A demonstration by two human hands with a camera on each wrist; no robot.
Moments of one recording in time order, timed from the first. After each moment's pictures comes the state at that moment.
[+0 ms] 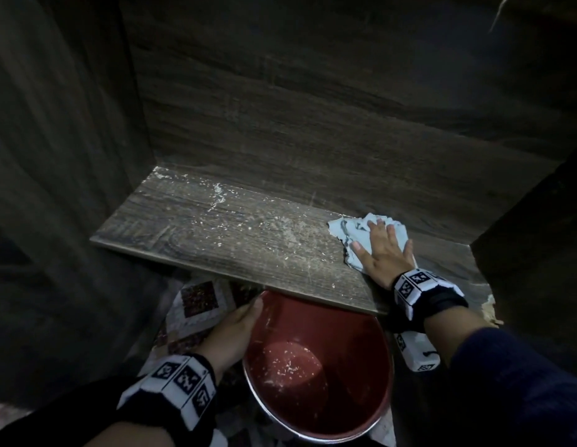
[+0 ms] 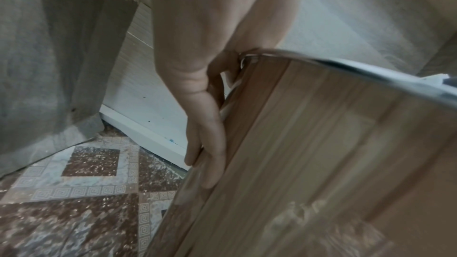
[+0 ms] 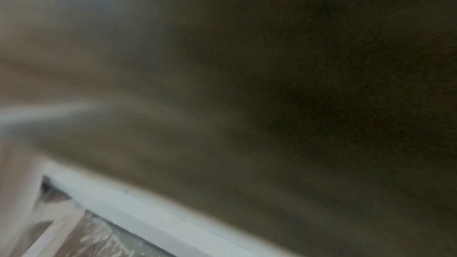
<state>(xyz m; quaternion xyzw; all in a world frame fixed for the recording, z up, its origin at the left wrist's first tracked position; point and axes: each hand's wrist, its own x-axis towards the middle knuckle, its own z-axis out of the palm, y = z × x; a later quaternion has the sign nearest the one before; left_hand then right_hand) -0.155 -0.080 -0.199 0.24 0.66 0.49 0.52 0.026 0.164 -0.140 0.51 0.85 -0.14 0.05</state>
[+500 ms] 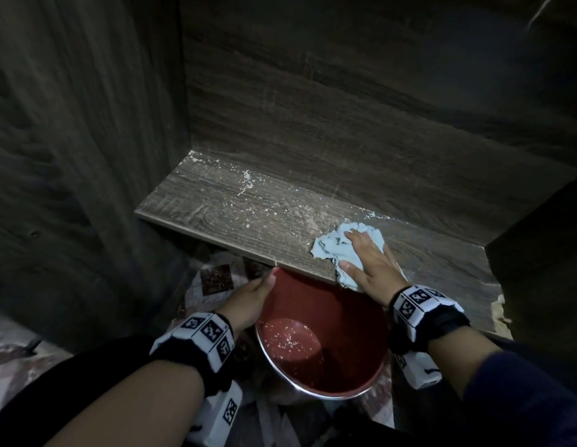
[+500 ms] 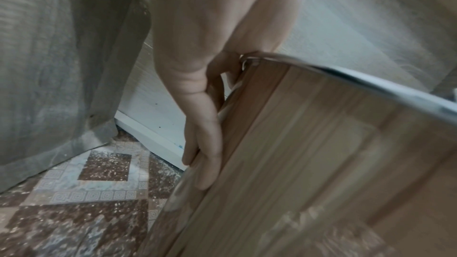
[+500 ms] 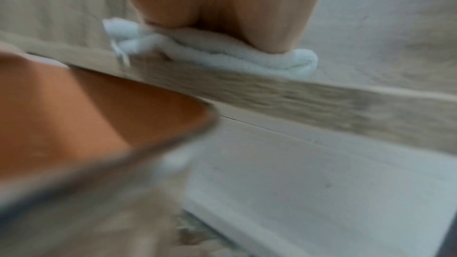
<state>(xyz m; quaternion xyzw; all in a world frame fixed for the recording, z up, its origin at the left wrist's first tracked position) -0.168 -0.089 -0.185 0.27 0.68 0.46 0.50 0.017 0.101 -0.139 0.36 0.92 -0.17 0.02</state>
